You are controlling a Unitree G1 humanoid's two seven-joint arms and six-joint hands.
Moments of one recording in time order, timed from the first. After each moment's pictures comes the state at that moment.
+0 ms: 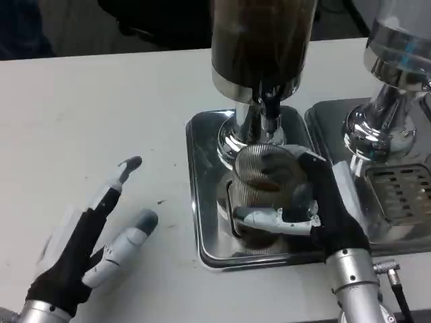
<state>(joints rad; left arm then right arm) 0.12 0.36 0.02 0.44 0.25 -0.75 -0.01 -0.12 -0.04 0.16 0.45 -0.36 -0.38 -0.27</state>
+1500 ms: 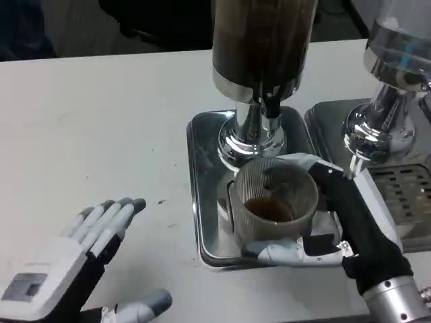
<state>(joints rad) 0.48 0.52 0.10 -0.09 0.67 -0.58 0.07 0.22 -0.15 0.16 -0.15 -0.30 -0.31 0.01</state>
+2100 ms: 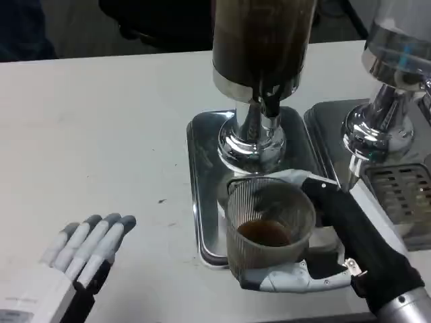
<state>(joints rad) 0.68 0.49 0.14 -0.19 0.80 -0.61 0.27 0.31 -0.21 0.15 -0.33 -0.23 -0.25 0.17</state>
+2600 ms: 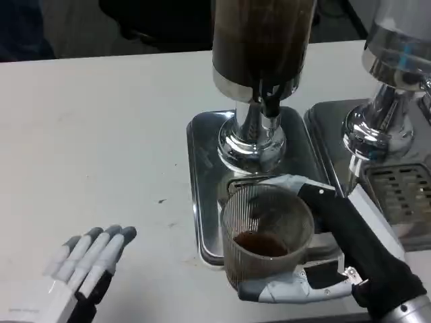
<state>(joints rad) 0.69 0.49 0.11 -0.16 0.78 -0.62 0.27 0.36 -0.22 0.16 -0.37 -0.23 -0.25 0.19</state>
